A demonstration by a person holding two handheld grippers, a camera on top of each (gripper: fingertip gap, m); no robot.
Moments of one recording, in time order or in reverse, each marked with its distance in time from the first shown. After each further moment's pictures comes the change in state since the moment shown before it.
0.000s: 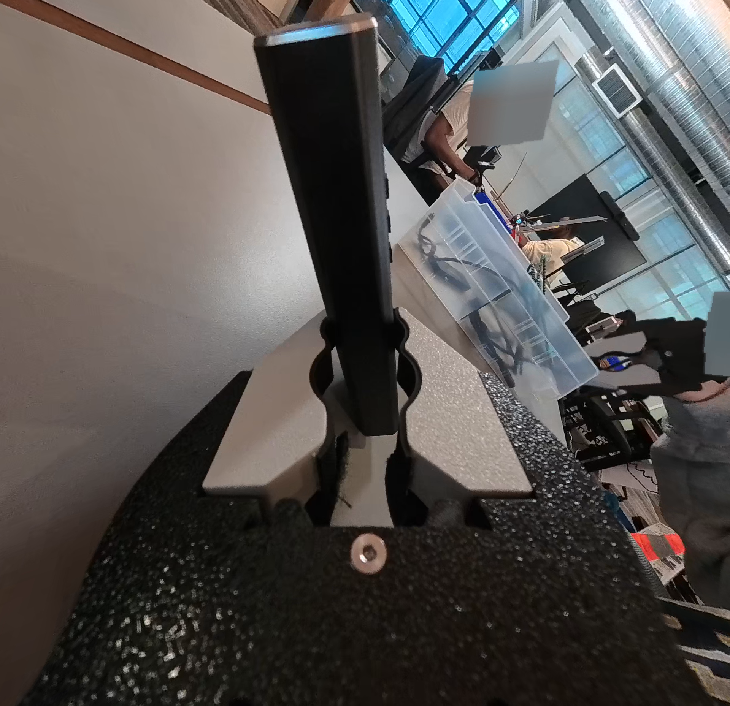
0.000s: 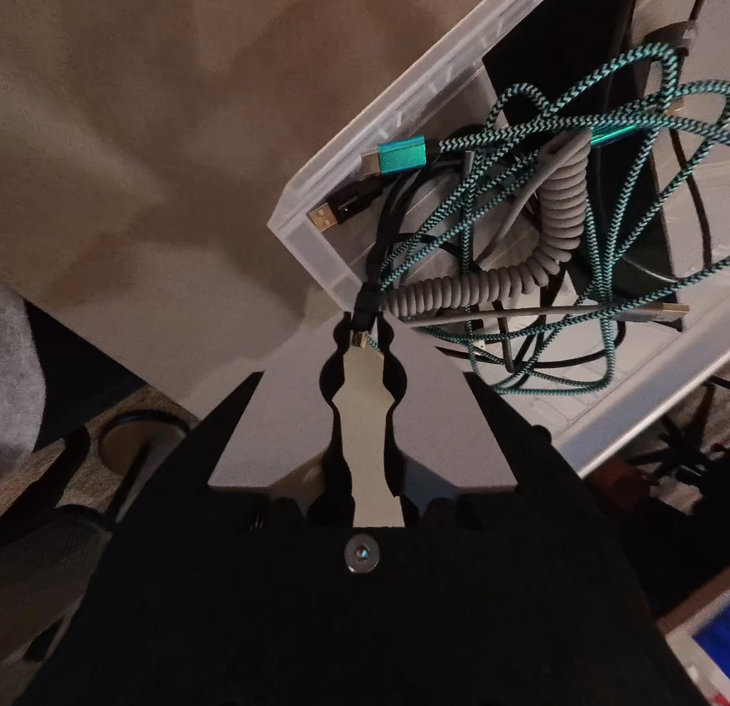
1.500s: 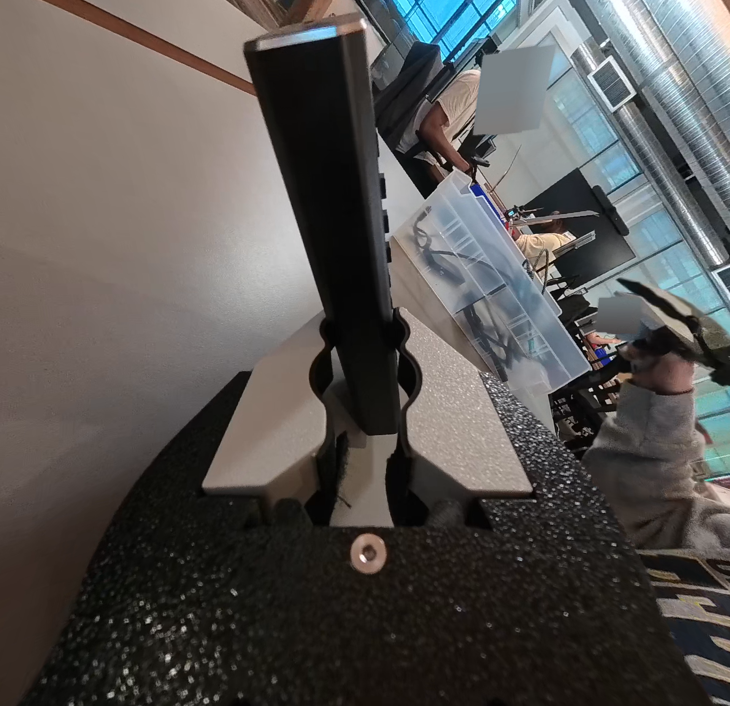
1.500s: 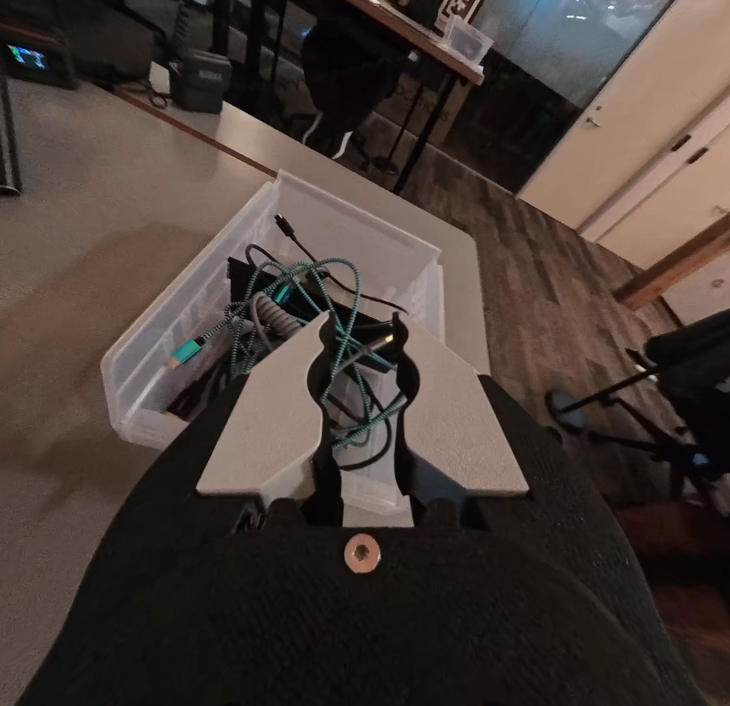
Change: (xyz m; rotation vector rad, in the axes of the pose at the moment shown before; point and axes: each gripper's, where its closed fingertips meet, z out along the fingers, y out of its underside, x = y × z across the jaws) left arm 0.001 0.003 0.002 -0.027 0.017 -0.019; right arm 0.093 -0.007 -0.105 0.763 0.571 0.427
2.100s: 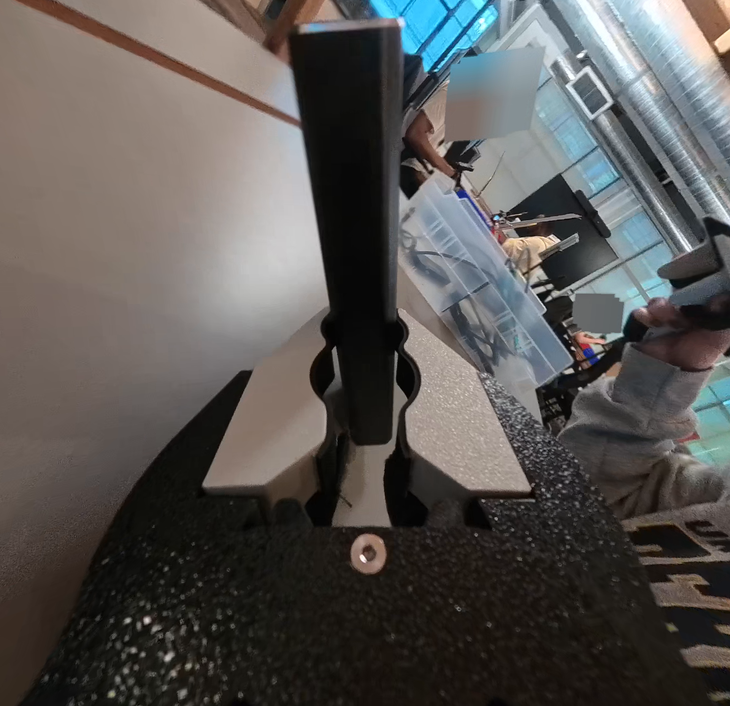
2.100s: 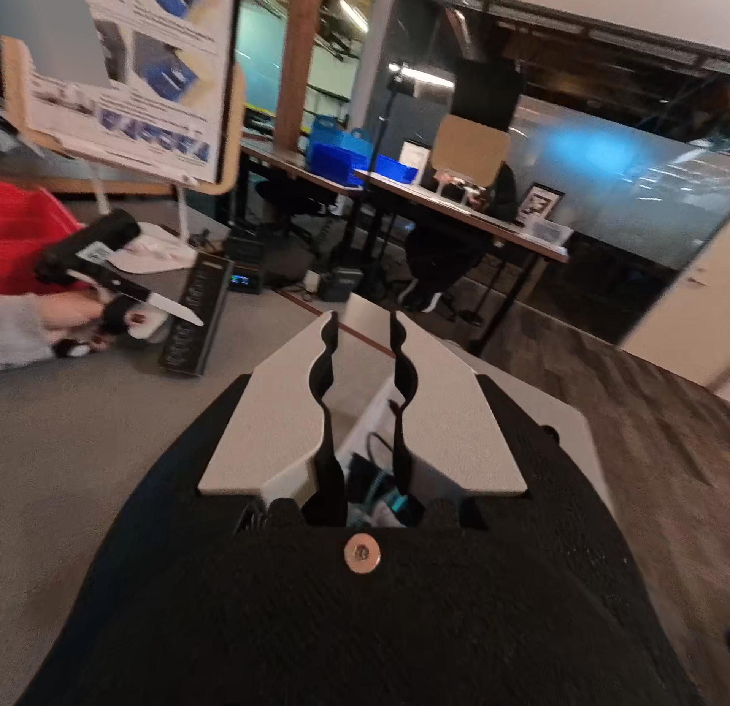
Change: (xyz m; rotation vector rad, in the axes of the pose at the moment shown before) left arm 0.011 0.002 -0.005 0.021 0.037 0.009; right arm -0.073 -0.130 0.009 0.411 -0.249 0.060
